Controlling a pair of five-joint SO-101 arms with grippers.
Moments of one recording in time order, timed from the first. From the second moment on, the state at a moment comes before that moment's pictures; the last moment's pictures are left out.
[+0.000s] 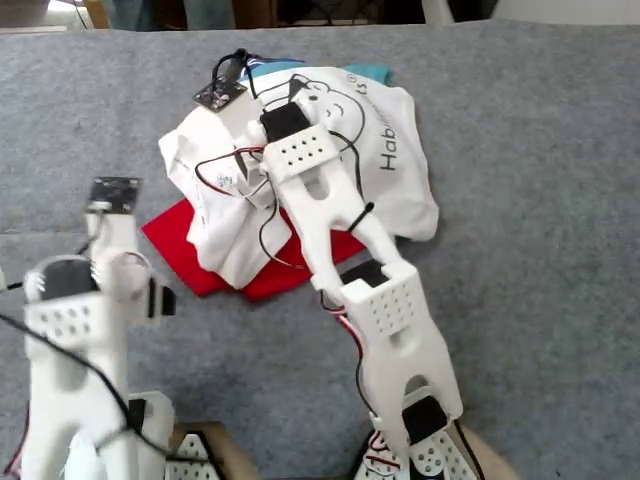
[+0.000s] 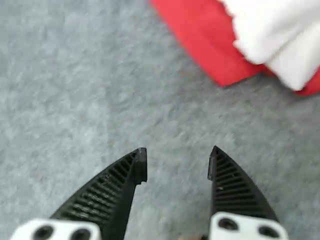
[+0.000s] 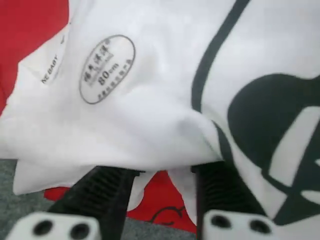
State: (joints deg) left arm -13.4 -49.5 53.3 77.9 -10.2; right arm -28.0 45.4 -49.0 92.0 17.8
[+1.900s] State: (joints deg) left arm 3.9 -16.1 29.1 54.6 1.8; right arm 2.6 20.8 -22.4 95.0 17.8
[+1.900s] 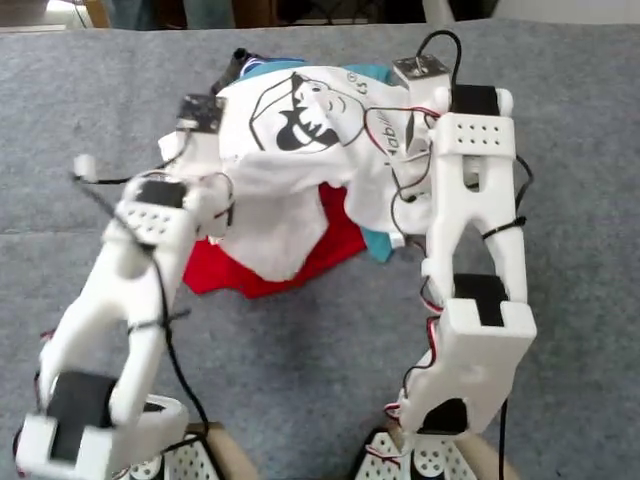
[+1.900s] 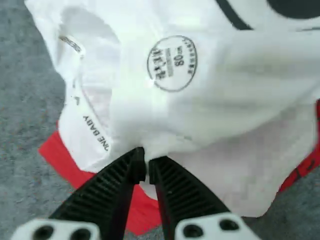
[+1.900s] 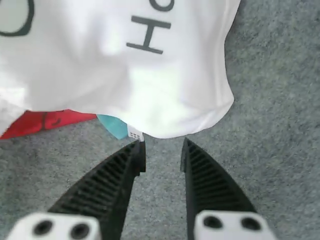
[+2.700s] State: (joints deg) left arm 21.5 -58.9 22.8 93.0 -7.4; right arm -15.0 20.8 -39.2 95.0 6.4
